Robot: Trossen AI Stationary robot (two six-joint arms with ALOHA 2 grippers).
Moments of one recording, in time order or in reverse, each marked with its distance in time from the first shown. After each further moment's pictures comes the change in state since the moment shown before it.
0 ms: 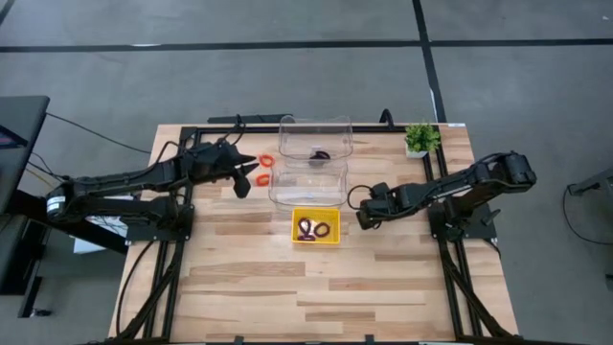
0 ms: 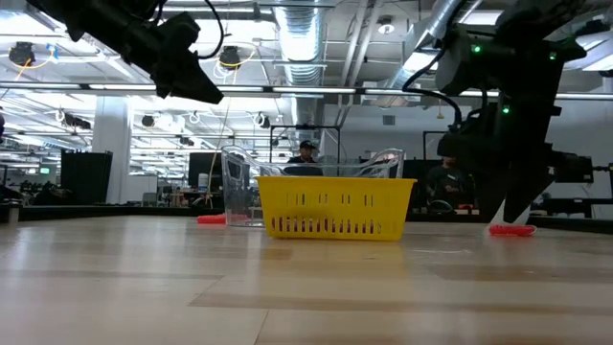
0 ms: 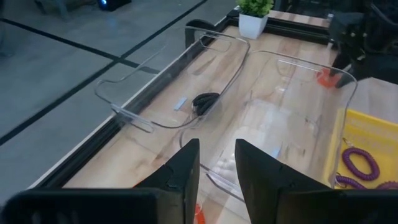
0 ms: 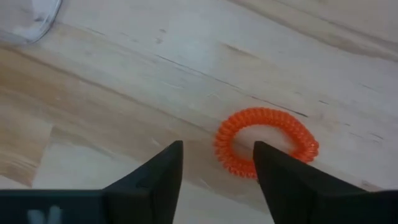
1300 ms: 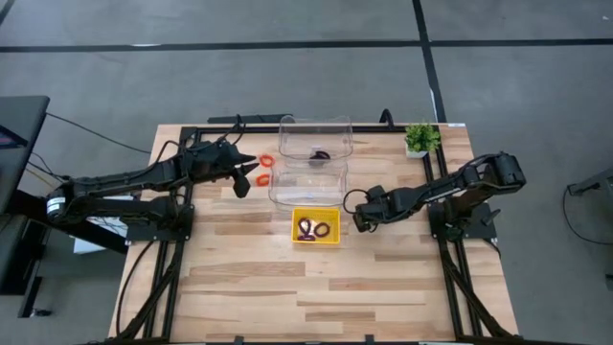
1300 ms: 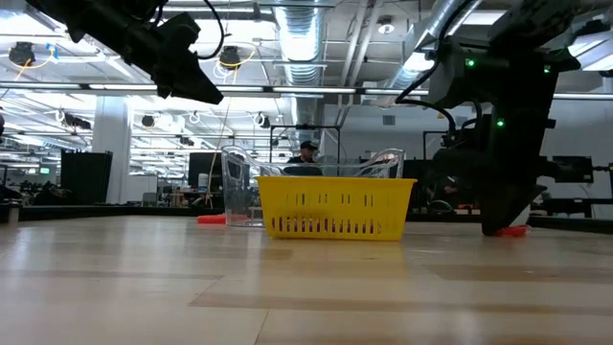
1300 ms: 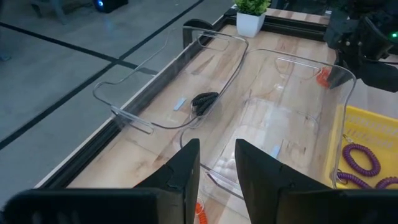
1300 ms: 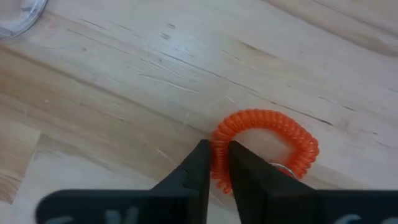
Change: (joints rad) left arm 0.017 0.000 0.000 0.001 0.023 0.028; right arm 0.013 0.100 0.000 0.050 0.010 0.007
